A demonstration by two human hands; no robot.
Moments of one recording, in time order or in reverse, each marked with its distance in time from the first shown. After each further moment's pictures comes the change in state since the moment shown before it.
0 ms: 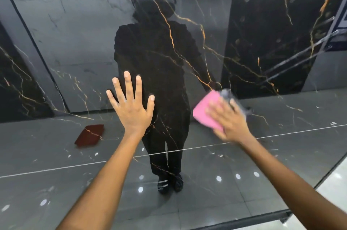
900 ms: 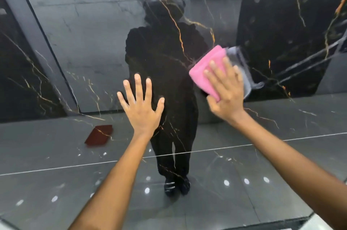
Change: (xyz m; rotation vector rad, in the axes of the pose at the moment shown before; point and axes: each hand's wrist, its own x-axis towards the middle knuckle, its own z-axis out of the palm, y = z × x) left_hand 0.000 -0.003 -0.003 -0.031 -0.008 -0.001; right_hand 0.110 0.000 -0.014 0.102 0.269 0.207
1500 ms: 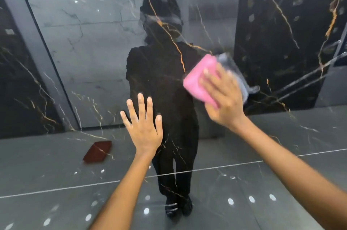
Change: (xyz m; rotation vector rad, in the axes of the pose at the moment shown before) left_hand 0.000 -0.002 0.002 -0.102 -0.002 -0.013; right_hand 0.038 0.000 -0.009 0.097 0.045 -0.055
